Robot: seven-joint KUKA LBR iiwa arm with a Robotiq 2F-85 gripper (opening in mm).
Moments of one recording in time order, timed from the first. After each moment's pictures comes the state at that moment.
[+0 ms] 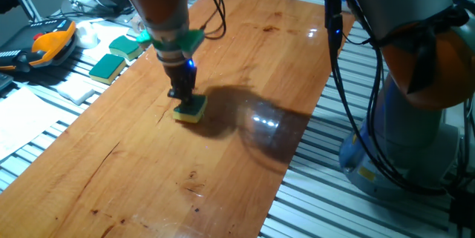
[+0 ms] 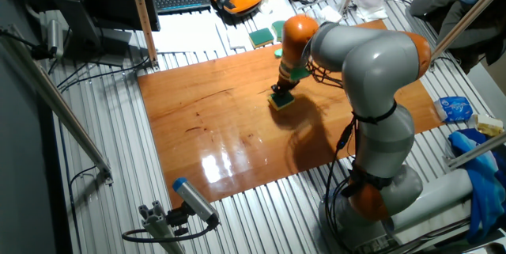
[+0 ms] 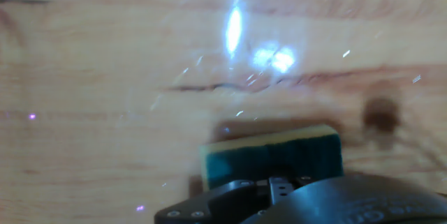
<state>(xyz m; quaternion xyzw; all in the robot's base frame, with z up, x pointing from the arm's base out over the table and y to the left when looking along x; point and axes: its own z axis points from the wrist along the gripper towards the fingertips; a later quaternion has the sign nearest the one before) 0.537 0.053 0.053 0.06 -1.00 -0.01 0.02</state>
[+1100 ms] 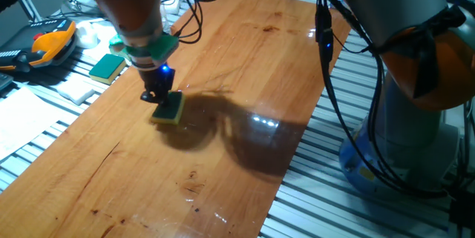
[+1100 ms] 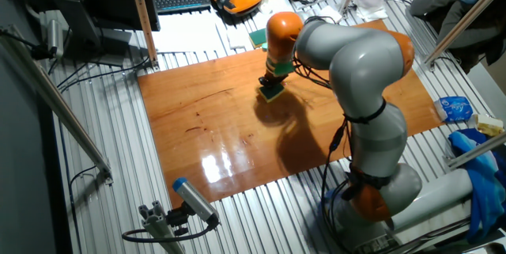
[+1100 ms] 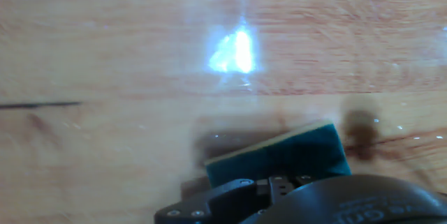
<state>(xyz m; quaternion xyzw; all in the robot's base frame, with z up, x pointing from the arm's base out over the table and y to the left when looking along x) 0.585 0.099 0.048 0.00 -1.00 0.01 -0.01</state>
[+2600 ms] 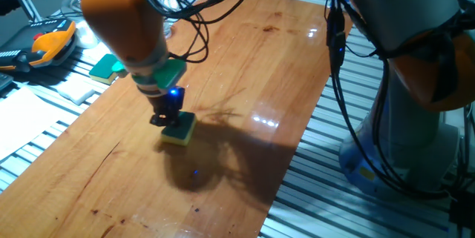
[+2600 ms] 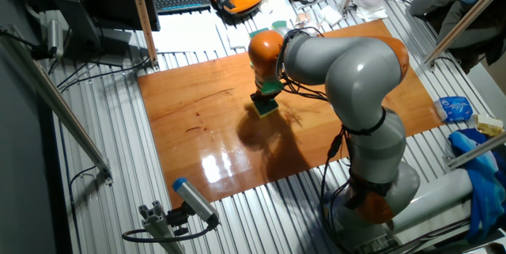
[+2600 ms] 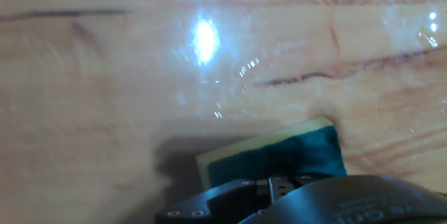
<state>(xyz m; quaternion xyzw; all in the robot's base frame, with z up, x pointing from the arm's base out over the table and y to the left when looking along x) 0.511 0.132 0.044 0.01 -1.00 0.05 0.01</state>
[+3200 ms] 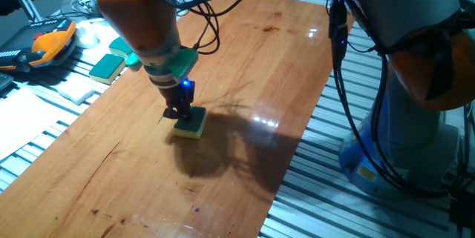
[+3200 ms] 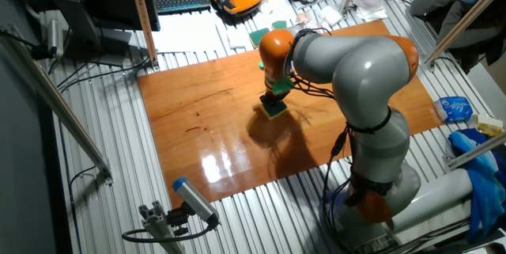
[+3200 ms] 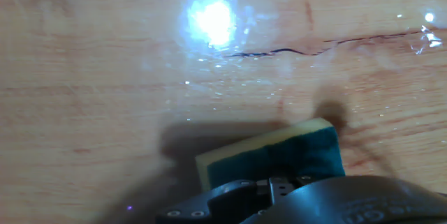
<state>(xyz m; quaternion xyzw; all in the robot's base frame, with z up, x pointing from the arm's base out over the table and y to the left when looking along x) 0.500 0.103 0.045 0.04 -1.00 0.05 0.02</state>
